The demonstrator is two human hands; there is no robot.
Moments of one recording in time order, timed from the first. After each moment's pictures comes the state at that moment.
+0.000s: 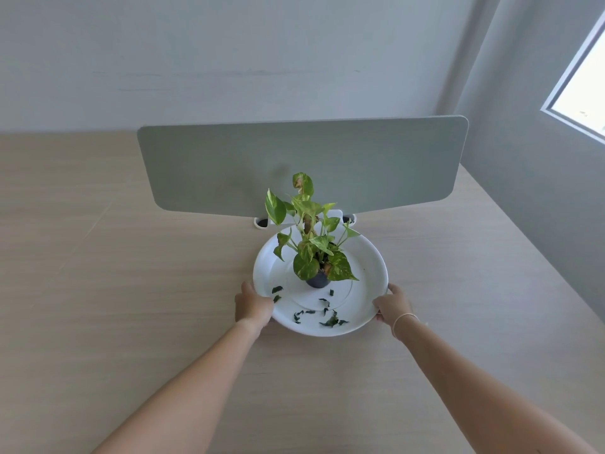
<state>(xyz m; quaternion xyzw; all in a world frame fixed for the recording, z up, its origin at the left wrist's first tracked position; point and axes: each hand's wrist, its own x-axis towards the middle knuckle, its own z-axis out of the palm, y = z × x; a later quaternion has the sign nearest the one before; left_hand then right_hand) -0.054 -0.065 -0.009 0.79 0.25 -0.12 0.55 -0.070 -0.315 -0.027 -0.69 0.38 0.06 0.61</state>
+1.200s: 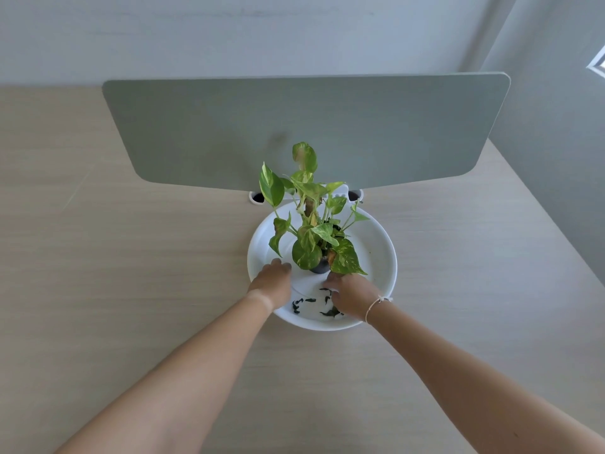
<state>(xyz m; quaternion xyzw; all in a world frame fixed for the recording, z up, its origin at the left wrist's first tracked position) -0.014 -0.091 -0.023 0.97 -0.10 -0.21 0.09 -0.039 -0.266 -0.043 -0.97 -0.13 0.17 0.10</state>
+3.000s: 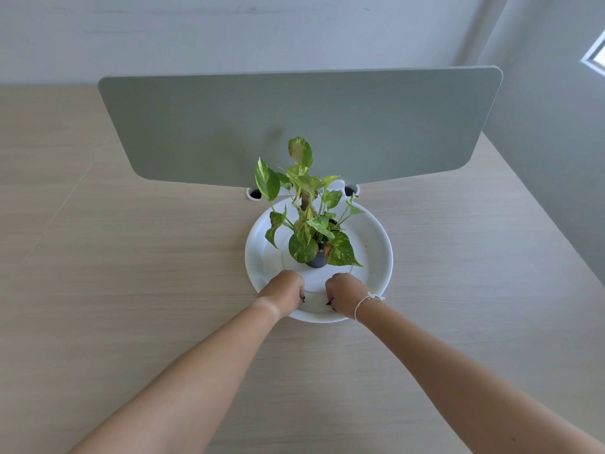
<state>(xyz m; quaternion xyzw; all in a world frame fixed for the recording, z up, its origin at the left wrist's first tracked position) -0.036 -0.107 -0.029 0.94 -0.10 -0.24 0.20 -0.048 -0.254 -0.031 -0.96 -0.09 0.25 0.03</state>
